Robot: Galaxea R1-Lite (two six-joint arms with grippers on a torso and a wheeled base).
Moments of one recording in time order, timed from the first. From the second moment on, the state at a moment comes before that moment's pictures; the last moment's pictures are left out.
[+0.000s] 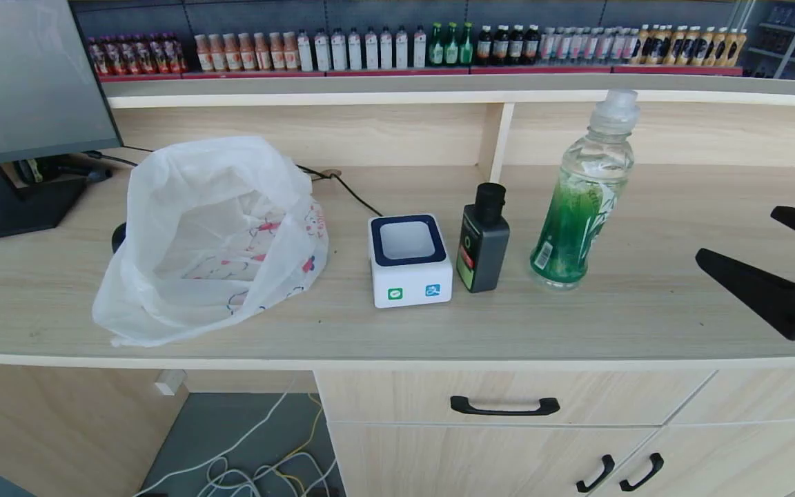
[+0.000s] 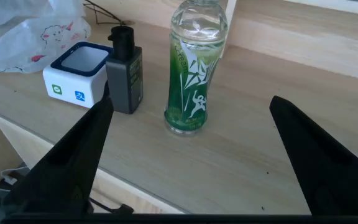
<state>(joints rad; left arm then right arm) 0.00 0.00 0.00 0.00 0.00 0.00 0.29 1.07 -0.49 -0.70 0.13 -0.16</state>
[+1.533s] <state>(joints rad) 0.00 0.00 0.00 0.00 0.00 0.00 0.62 1.78 -0.70 -1.30 -0.20 -0.15</state>
